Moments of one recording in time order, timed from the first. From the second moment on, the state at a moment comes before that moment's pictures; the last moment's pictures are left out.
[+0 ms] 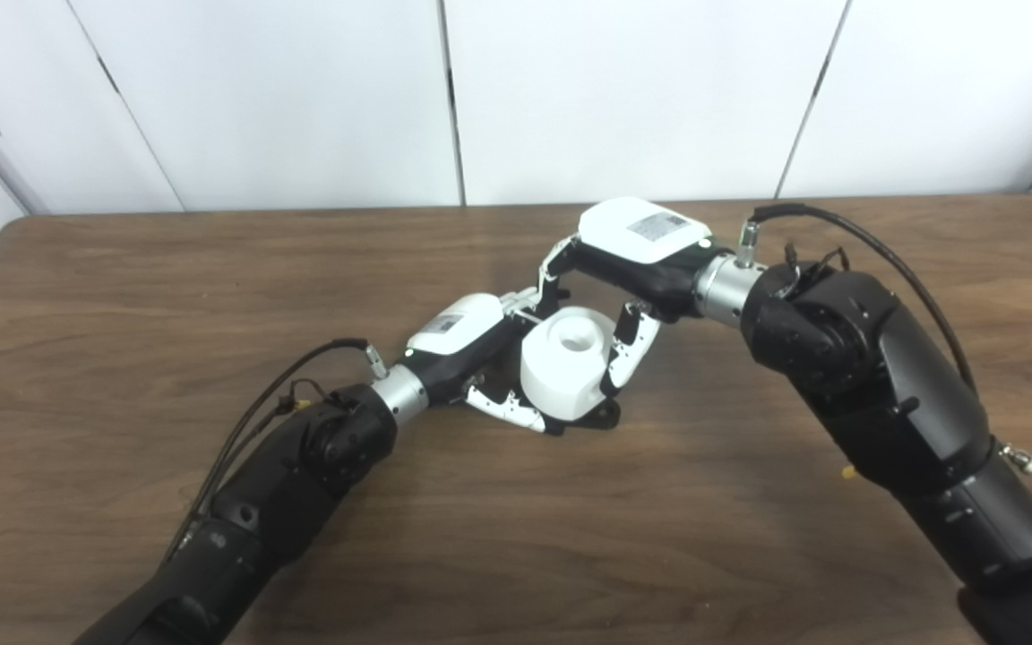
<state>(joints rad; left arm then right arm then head) -0.50 0.31 -0.53 0.44 0.49 -0.34 -0.13 -0.63 -0.36 0.44 -0.19 -0.73 0.10 0.68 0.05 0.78</state>
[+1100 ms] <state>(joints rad) -0.50 0.31 -0.53 0.44 0.49 -0.34 -0.13 -0.64 -0.37 0.45 -0.18 -0.78 0.07 0.68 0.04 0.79</state>
